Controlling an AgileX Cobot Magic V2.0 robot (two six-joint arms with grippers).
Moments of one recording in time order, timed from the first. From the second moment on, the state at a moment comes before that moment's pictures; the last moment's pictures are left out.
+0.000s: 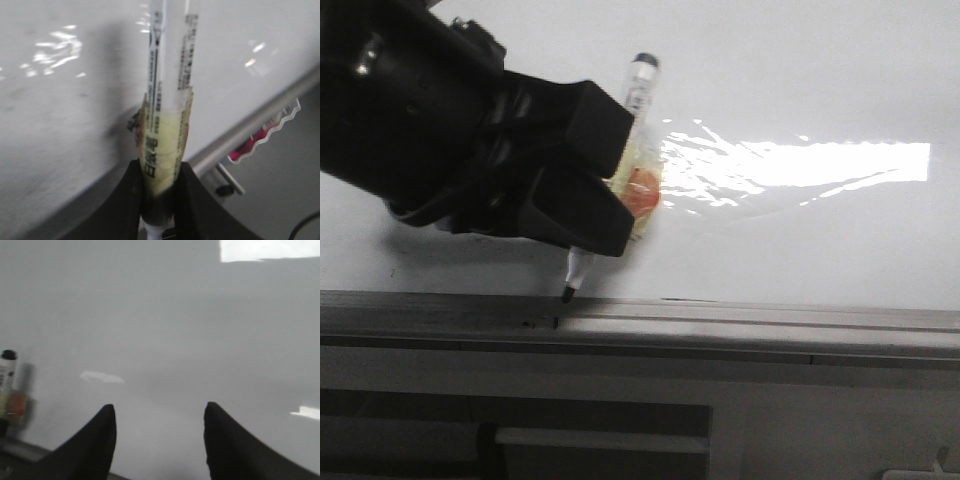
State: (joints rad) left arm -0.86 1.32 -0.72 -0.77 0.20 0.56; right arm 0.19 0.42 -0.60 0.22 0.58 -0.11
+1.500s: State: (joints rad) left arm -0.96 1.18 -0.82 -0.51 0.45 1.12; right arm 0.68 1.06 -0.72 0.81 0.51 -0.93
